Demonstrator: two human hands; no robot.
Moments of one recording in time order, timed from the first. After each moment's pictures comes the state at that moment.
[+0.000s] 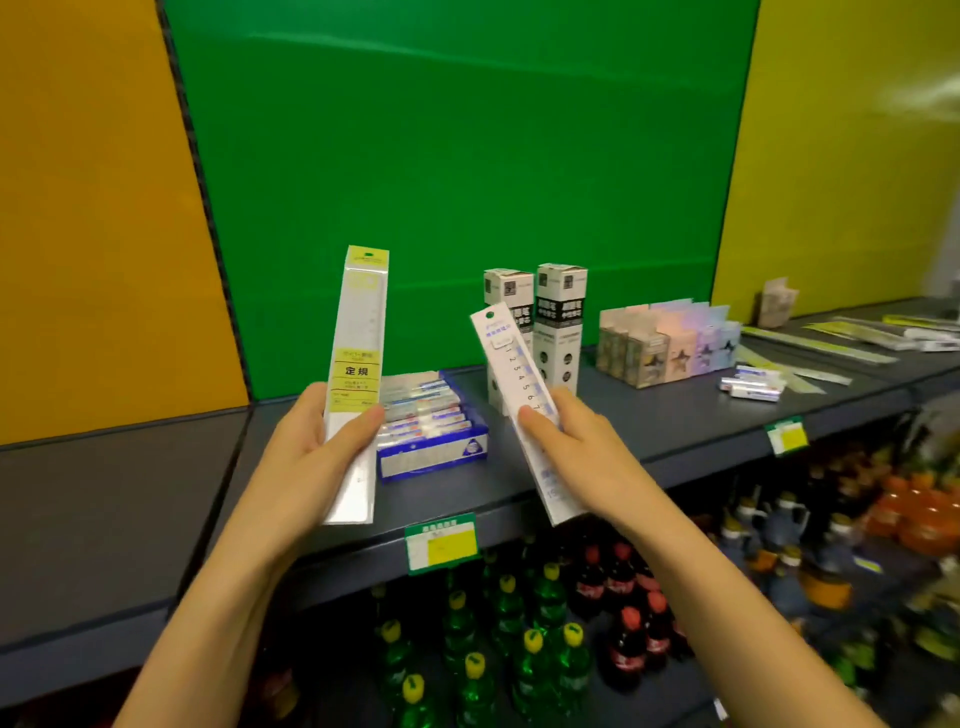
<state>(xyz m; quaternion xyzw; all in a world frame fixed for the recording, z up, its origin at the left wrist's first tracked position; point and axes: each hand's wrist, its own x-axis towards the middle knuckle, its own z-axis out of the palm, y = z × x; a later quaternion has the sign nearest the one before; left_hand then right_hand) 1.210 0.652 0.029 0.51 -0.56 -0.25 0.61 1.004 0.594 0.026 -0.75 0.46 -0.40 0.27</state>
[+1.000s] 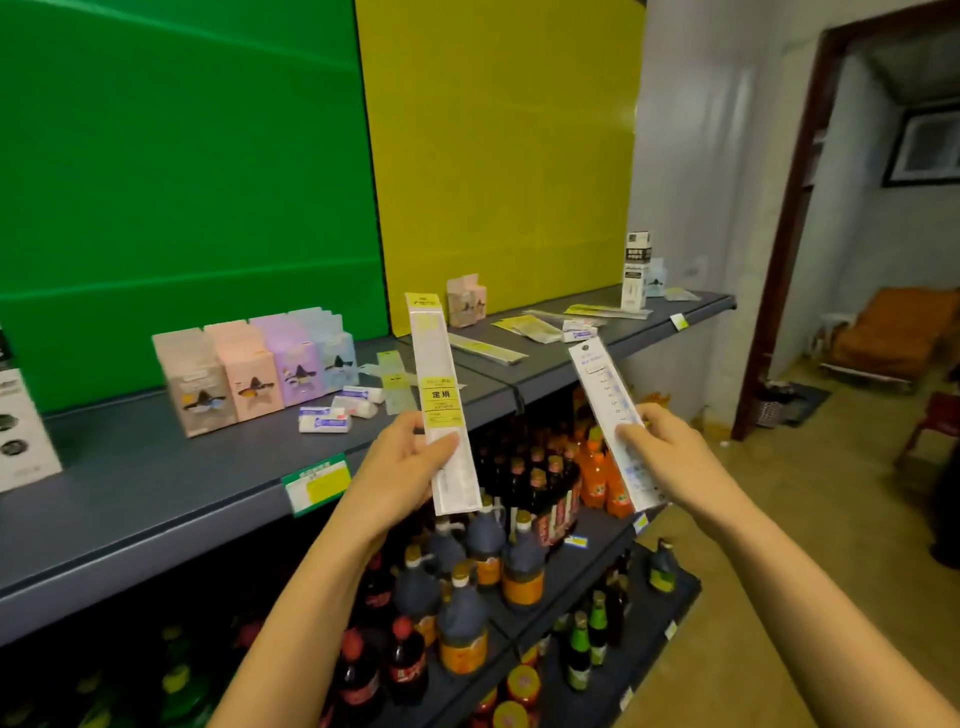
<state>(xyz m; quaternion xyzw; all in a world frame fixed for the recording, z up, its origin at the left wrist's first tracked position) 0.706 0.455 -0.019 0.45 -0.66 -0.43 0.43 0.466 0.497 -0.018 -0.58 0.66 -0.45 0.16</state>
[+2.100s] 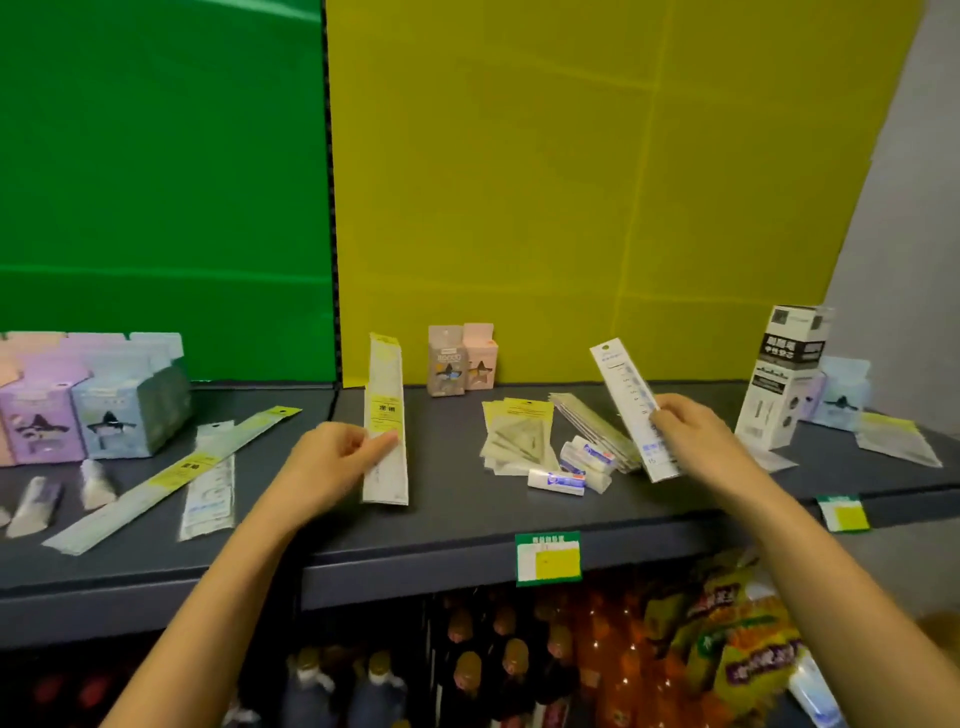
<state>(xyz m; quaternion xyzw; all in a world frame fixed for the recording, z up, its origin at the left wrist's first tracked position) 0.534 0.172 -0.014 0.70 -0.57 -0.12 0.41 0.221 0.069 0.029 -0.72 0.55 -0.36 0.21</state>
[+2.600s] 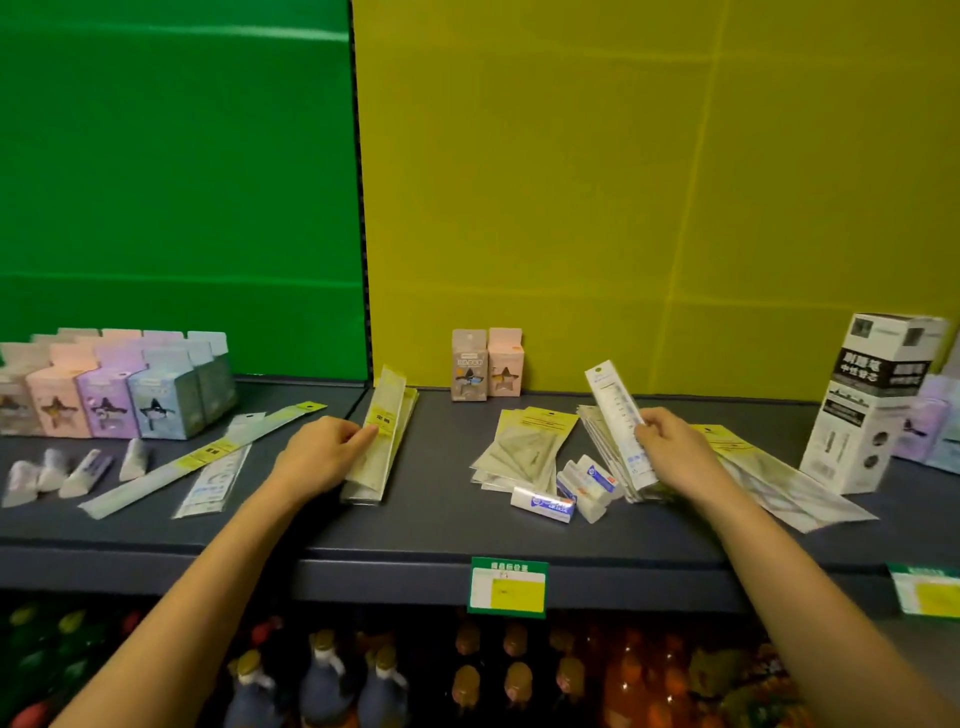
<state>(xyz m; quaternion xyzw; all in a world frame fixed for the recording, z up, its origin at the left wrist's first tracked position) 0.526 0.143 -0.012 0.82 -0.48 -0.01 0.30 0.226 -0.013 0.007 -0.77 0.50 -0.32 0.24</state>
